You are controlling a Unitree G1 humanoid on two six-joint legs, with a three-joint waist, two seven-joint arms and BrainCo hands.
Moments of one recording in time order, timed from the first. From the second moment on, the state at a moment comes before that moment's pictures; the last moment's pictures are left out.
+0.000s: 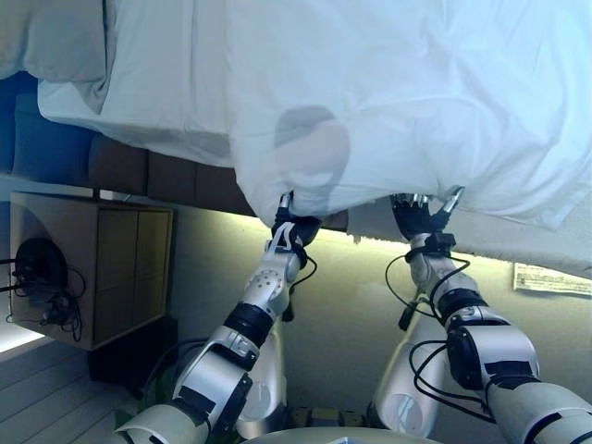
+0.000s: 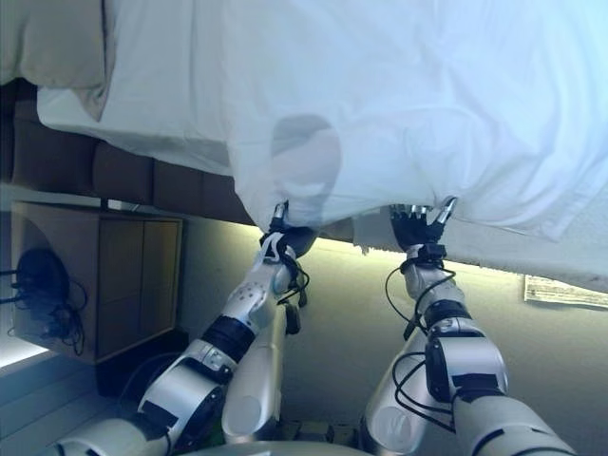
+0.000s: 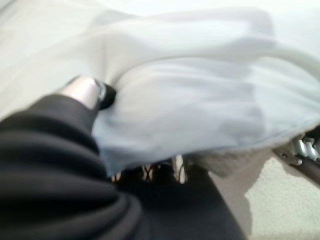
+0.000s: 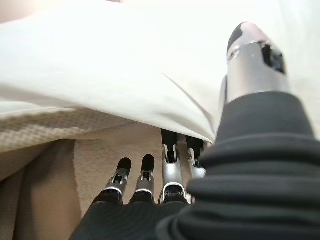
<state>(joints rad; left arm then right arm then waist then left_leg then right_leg) -0.59 -0.04 -0.32 0.58 -1.96 -0.14 0.04 -0.72 -0.32 -0.11 1.17 1.86 0.25 0.52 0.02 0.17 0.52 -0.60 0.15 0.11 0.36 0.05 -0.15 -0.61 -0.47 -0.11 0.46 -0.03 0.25</state>
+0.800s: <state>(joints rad) -0.54 0.02 -0.17 0.58 -1.96 -0.04 0.04 -0.66 -0.50 -0.34 1.09 1.87 0.22 0.51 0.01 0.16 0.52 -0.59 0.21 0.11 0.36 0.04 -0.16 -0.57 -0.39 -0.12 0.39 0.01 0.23</state>
